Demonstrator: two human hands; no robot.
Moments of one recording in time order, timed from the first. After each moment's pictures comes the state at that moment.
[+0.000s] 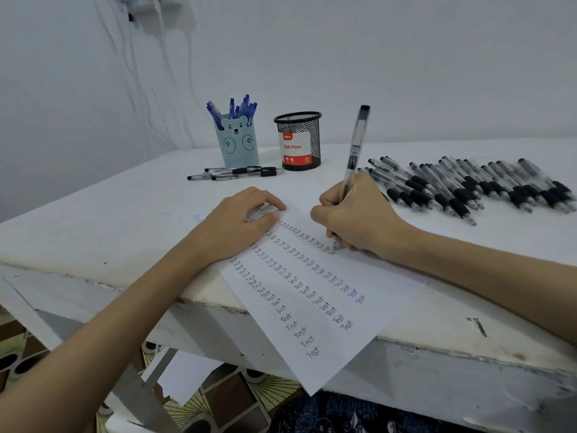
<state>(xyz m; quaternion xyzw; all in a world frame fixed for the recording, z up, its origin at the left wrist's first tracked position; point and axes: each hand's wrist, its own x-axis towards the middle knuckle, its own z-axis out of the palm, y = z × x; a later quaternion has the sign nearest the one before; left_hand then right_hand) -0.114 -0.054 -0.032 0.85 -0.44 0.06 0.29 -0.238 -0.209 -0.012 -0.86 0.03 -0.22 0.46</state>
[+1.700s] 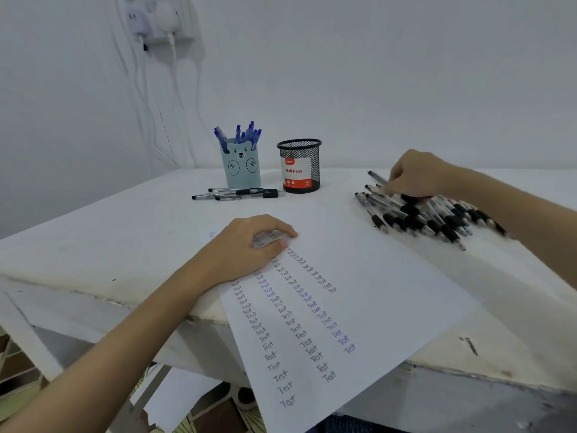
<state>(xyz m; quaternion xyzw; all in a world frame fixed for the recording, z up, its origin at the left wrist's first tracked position) -0.121 -0.049 -0.032 0.80 -0.49 0.04 0.33 -0.220 -0.319 0.044 -0.94 0.22 -0.13 0.22</state>
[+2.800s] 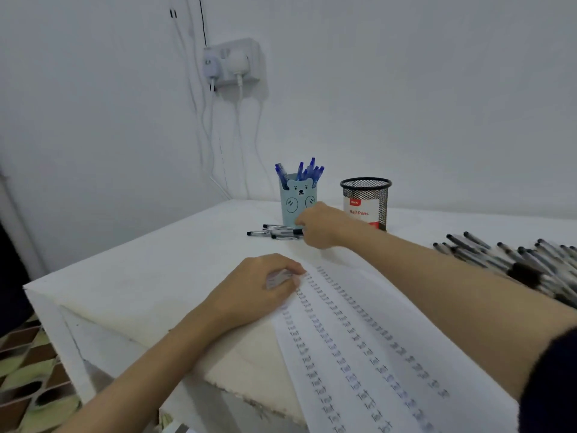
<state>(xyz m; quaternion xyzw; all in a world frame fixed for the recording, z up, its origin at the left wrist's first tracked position) -0.069 -0.004 -0.036 0.85 -0.39 0.07 0.34 -0.047 -0.177 0.023 -1.00 -0.03 -0.09 0.01</state>
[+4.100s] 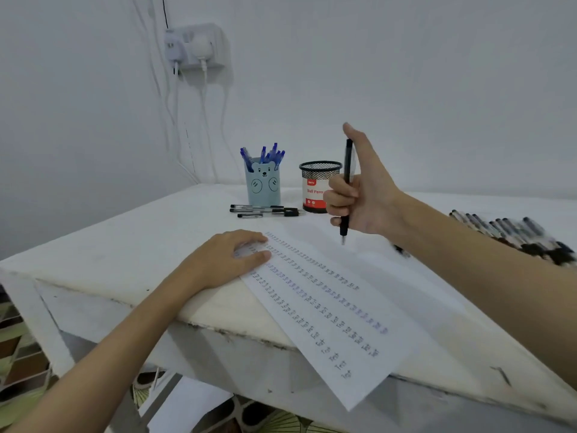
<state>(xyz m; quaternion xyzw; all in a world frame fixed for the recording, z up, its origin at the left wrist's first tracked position) -0.078 0.000 -0.030 0.88 -0.37 0.02 0.29 -0.193 -0.215 0.059 -0.64 0.08 -0.04 0.77</state>
